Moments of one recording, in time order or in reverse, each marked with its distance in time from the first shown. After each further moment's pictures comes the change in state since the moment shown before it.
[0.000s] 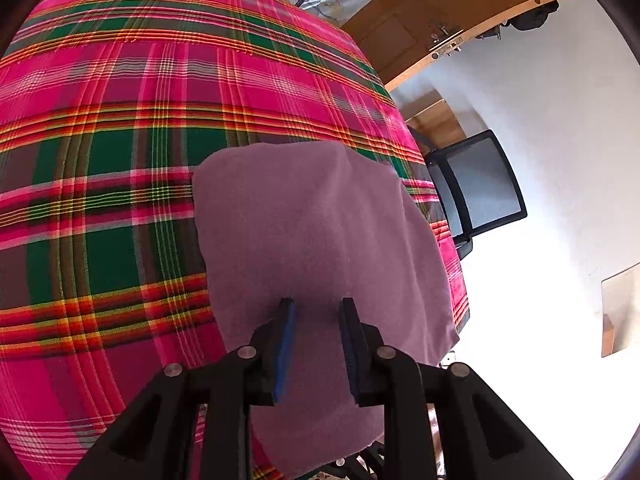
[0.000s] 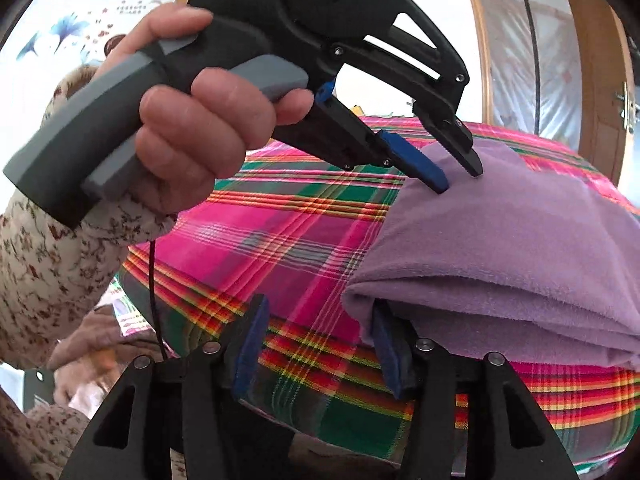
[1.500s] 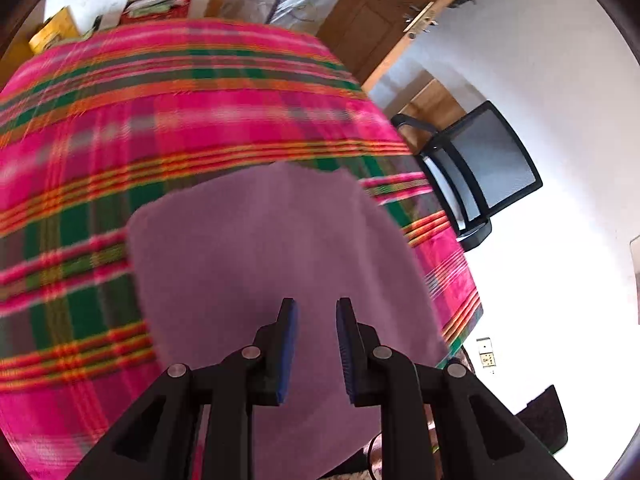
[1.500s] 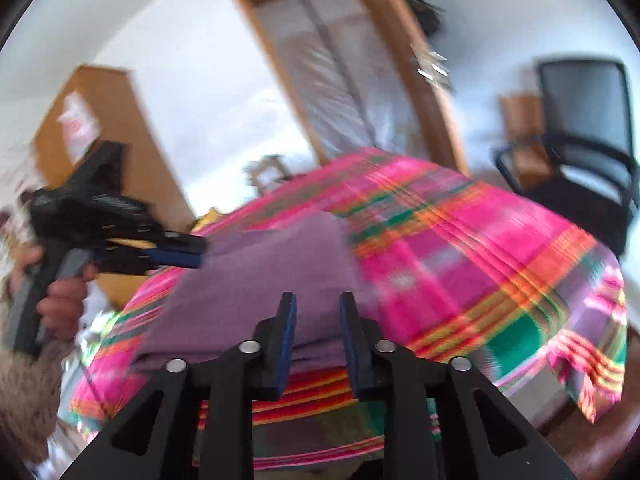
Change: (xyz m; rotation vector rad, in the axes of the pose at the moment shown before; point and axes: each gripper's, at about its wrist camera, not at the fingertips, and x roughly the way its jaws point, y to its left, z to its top) left arm 0.009 -0.065 0.008 0.130 -0.004 0.127; right arm -0.103 -0.137 -0.018 0.450 -0.304 -0.299
